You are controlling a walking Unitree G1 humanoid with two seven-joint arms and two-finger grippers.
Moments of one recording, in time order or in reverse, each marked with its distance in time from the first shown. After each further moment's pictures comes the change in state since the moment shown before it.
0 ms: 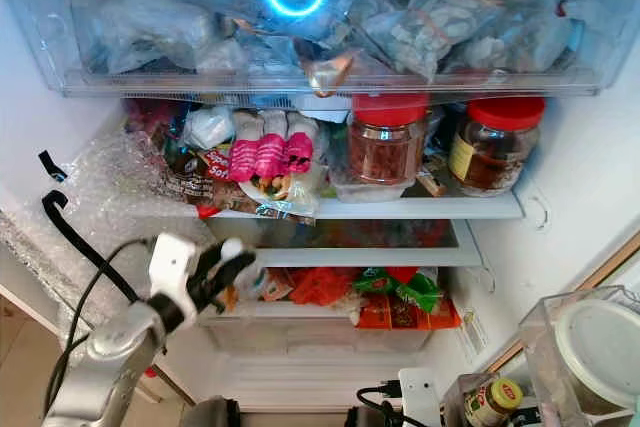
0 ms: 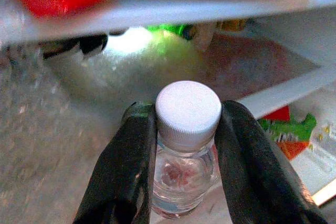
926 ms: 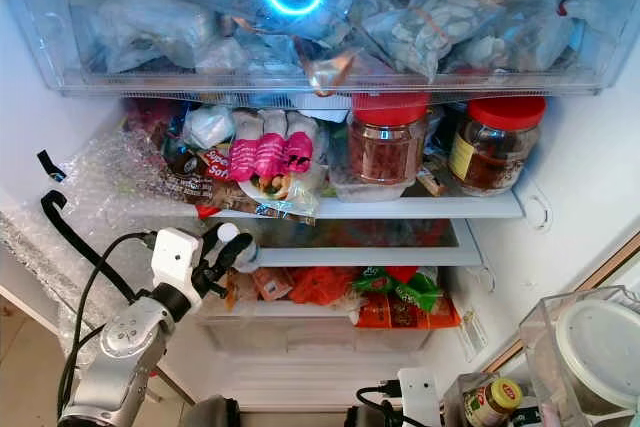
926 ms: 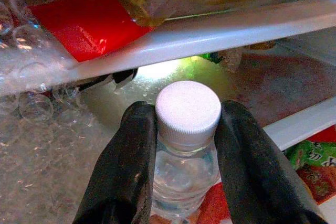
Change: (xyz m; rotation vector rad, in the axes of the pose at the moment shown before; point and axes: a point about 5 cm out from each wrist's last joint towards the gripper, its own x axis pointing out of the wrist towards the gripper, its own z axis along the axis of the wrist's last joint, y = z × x) left arm 0.009 0.008 -0.006 0.120 -0.093 0.103; right arm 0.000 0.000 0.001 -0.001 -0.008 -0.006
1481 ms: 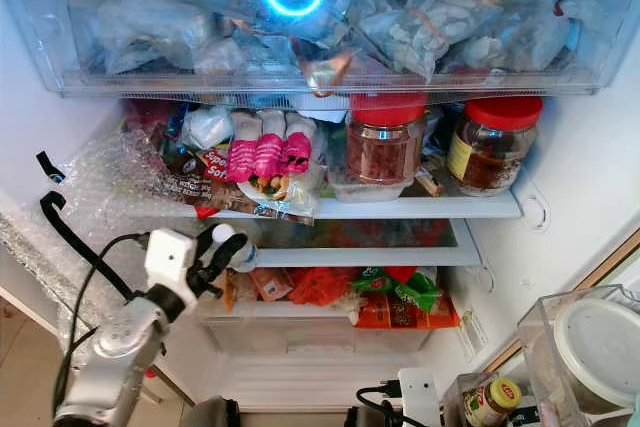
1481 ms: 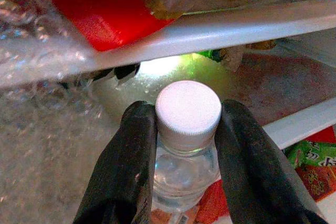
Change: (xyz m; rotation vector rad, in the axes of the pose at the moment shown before) left arm -0.005 0.007 -0.004 -0.041 0.033 -0.003; right arm 0.000 0.000 0.000 0.000 0.000 0.000
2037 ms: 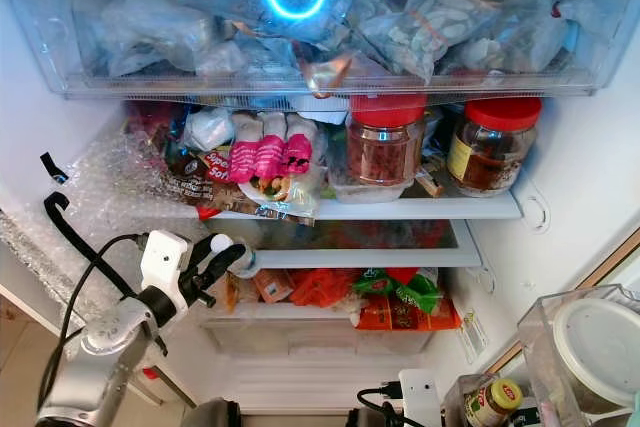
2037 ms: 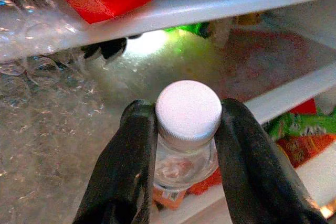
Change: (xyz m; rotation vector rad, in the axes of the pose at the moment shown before) left arm -0.006 0.004 -0.001 0.005 0.117 -0.099; right arm 0.000 0.000 0.000 0.000 0.001 -0.001
